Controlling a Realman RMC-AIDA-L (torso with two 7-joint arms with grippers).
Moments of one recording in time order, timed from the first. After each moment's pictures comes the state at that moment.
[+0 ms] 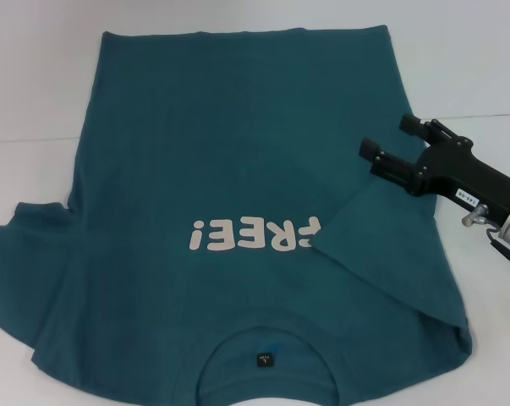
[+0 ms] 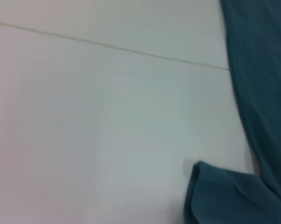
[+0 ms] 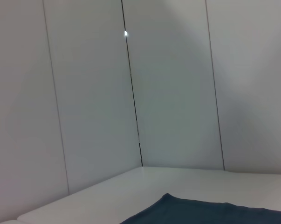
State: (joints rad) left arm -0.64 -2.00 -2.45 -0.90 -0.39 1.11 -2.64; right arm 0.50 2.09 -0.73 -0.39 -1.37 -1.24 0.93
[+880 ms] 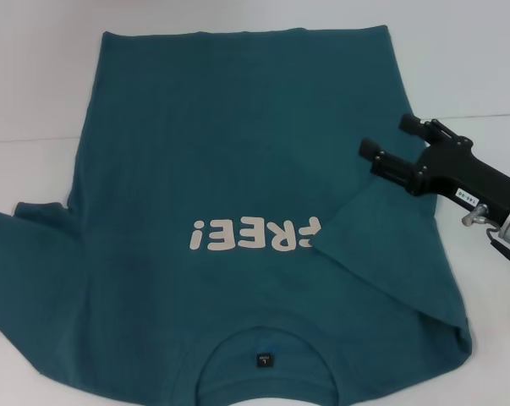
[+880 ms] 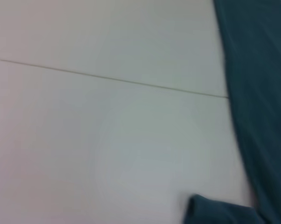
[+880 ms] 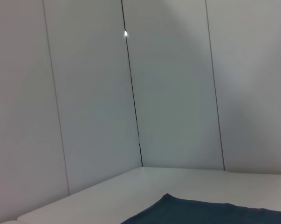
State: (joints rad) left arm -0.69 -1.98 -2.45 -0.86 -0.38 1.06 -2.66; right arm 0.50 2.09 -0.73 -0.39 -1.37 -1.23 0.93
